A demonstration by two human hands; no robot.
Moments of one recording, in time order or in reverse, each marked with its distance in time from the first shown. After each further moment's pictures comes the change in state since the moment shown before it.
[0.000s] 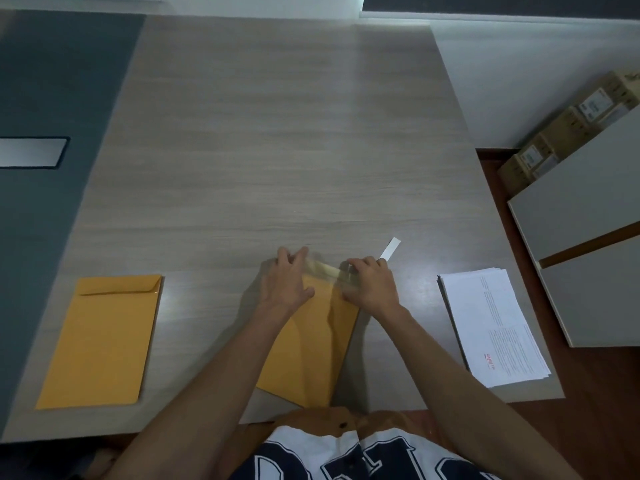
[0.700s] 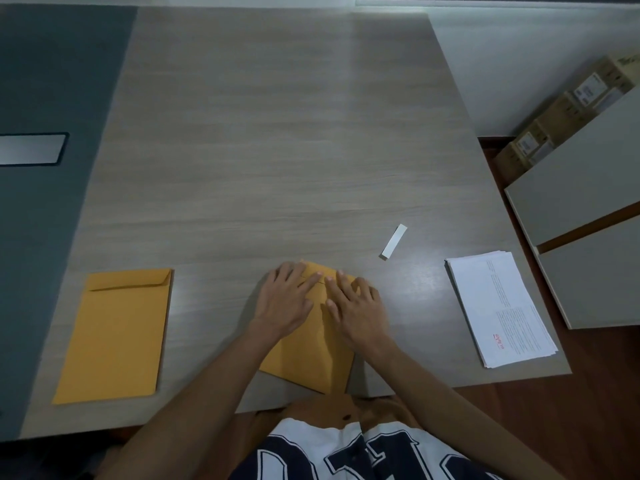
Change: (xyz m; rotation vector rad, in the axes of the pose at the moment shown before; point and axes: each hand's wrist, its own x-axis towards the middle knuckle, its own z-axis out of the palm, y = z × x) left_hand -0.039 -0.051 0.024 0.386 0.085 0.437; right_hand -0.065 -0.034 0.063 -0.353 0.044 -0.142
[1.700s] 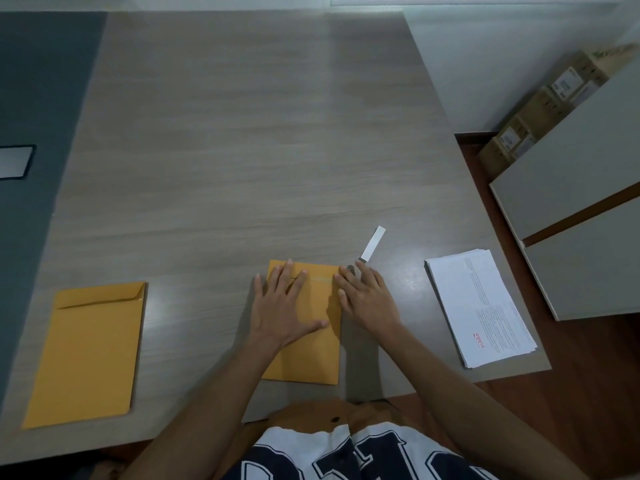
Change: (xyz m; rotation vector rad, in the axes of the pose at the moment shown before) left_hand 0.015 0.037 0.006 -0.121 -0.126 -0.222; right_hand 0.016 0.074 0.006 -0.009 0.270 -0.136
